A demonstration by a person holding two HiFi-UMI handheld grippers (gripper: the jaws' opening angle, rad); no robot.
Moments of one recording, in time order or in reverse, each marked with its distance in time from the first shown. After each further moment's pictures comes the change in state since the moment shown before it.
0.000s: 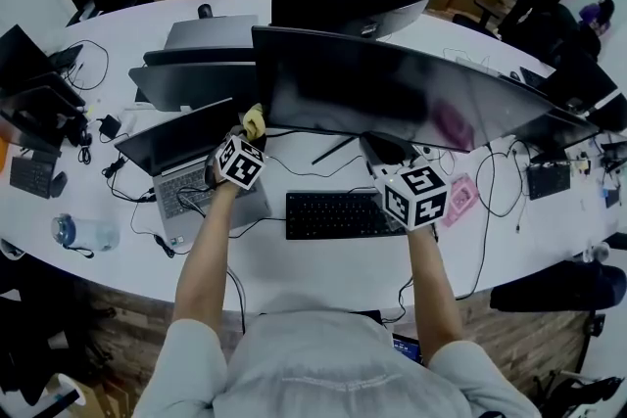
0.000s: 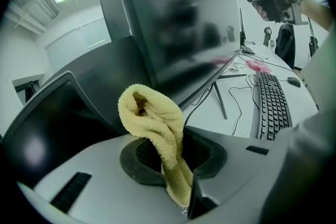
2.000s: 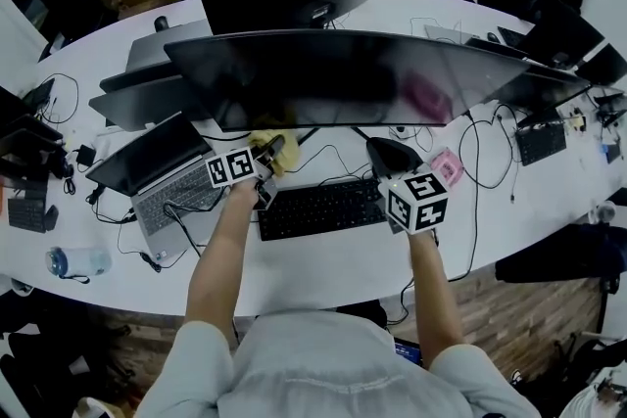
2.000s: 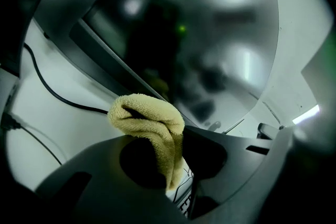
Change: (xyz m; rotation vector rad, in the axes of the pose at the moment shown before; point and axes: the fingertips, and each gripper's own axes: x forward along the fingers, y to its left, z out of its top) left arm 0.050 -0.104 0.081 -1.058 -0.352 -0.491; right arm -0.069 -0.087 -0.067 0.129 0.010 -0.154
